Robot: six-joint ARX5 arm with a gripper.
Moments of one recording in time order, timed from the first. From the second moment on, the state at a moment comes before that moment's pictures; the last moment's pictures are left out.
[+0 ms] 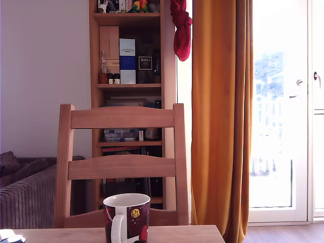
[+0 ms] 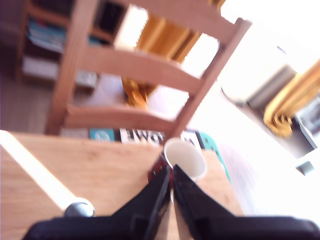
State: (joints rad) arm -0.10 0.65 0.24 -0.08 0.40 -0.46
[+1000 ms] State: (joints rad) arm -0.20 1.55 0.74 -0.40 0.14 -0.19
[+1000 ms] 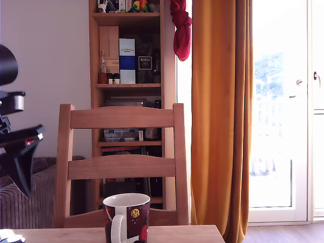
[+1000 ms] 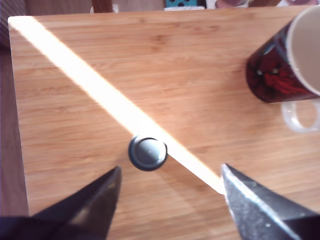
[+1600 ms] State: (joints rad) arm -0.22 1.78 0.74 -0.26 0.13 -0.18
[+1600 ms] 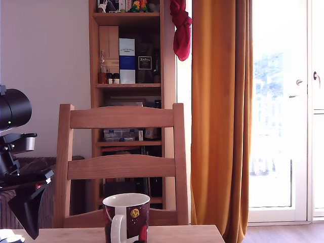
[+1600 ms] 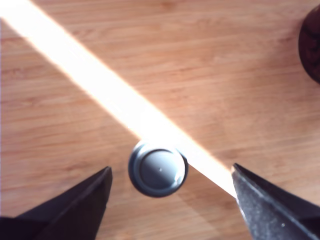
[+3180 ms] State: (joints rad) arm -0.20 1.91 0.91 -0.45 0.11 -0.19
